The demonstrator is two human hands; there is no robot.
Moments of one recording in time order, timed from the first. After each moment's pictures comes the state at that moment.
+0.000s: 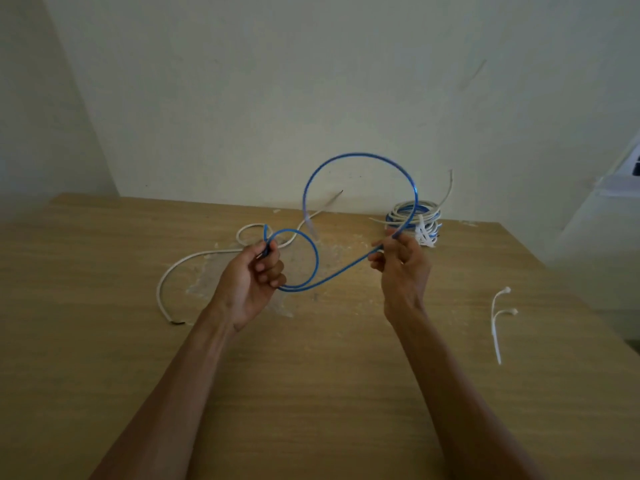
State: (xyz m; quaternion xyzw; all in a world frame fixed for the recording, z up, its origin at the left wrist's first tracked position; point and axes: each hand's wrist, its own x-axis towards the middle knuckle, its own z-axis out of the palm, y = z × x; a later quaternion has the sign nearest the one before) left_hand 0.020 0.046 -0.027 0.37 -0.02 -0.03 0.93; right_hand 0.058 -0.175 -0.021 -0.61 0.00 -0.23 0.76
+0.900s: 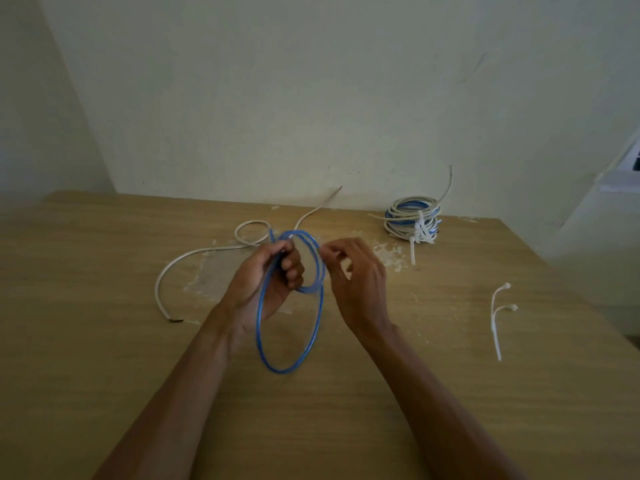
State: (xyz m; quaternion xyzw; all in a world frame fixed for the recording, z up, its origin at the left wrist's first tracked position) left_hand 0.007 0.025 -0.015 0.37 -0.06 -0.09 0.92; right_hand 0.025 -0.137 -0.027 -0.81 -0.22 -0.35 0.42
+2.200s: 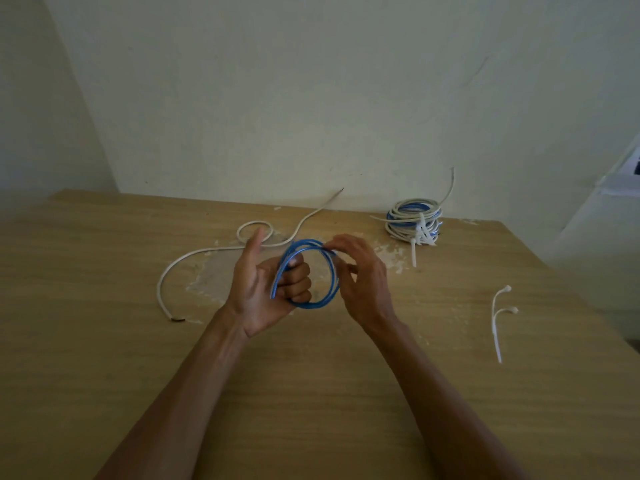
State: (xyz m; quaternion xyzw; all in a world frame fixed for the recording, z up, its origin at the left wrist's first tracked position) left_hand 0.001 0.028 -0.020 0.36 -0.07 -0.18 0.91; right_hand 0.037 -0.148 -0.034 -0.80 -0.25 -0.26 0.49
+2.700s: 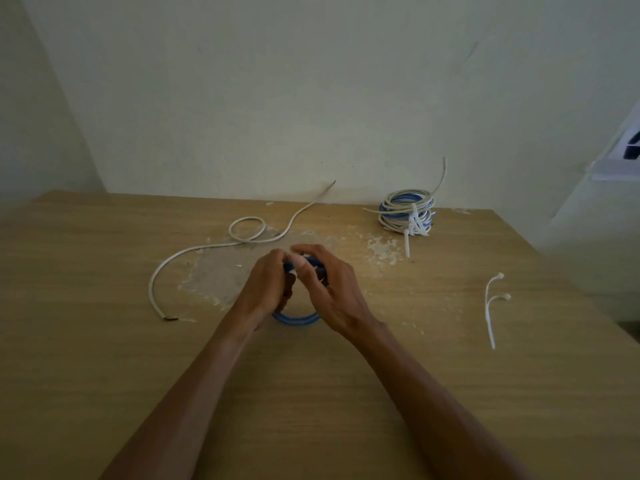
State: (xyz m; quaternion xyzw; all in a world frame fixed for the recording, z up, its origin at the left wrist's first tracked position) left_hand -0.002 0.011 -0.025 0.79 0.03 0.04 0.61; right_hand 0.007 -0.127 -0.027 -0.80 -0.30 -0.13 0.51
